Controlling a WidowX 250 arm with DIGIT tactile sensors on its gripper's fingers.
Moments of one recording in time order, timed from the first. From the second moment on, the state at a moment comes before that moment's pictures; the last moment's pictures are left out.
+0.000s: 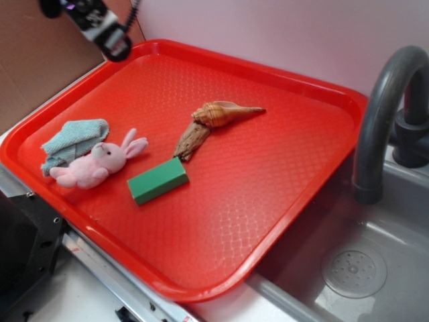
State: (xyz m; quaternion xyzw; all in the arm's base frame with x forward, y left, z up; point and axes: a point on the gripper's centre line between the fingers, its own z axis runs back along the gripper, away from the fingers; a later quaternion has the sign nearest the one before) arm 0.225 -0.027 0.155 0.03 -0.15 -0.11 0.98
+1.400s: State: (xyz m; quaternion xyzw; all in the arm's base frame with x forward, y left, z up) arm 0.285 -0.061 0.028 0.06 0.02 -0.16 0.98
